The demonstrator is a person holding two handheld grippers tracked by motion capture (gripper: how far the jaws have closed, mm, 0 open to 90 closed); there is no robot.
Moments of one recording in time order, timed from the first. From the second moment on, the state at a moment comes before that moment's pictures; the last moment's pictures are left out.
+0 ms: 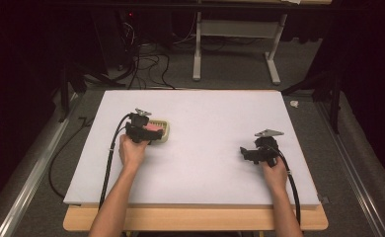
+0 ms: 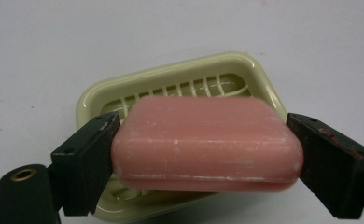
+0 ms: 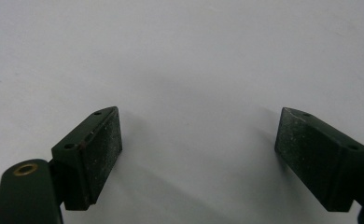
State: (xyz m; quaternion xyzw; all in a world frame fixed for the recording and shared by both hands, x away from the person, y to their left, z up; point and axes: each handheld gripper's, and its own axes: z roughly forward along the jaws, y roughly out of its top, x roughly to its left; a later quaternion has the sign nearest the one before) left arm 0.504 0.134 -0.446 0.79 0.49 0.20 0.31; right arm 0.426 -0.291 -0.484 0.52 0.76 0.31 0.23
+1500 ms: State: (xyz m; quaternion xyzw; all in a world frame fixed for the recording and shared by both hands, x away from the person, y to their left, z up) left arm 0.479 0.140 -0.416 0.77 0.47 0.21 0.37; right arm 0.426 -0.291 -0.484 0.52 0.76 0.31 0.23
